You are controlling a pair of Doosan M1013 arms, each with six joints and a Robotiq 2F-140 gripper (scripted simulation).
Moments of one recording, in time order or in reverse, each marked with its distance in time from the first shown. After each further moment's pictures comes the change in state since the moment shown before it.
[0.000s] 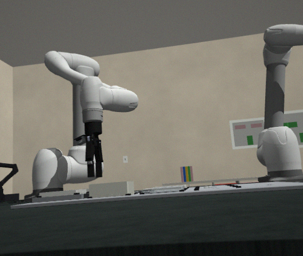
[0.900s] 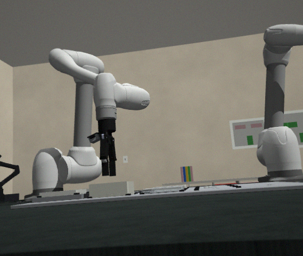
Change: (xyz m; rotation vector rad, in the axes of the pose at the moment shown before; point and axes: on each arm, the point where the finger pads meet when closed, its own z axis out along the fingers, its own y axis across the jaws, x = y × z) left arm 0.000 0.000 0.000 0.000 0.000 0.000; right arm -0.069 -0.022 0.000 0.000 0.000 0.000
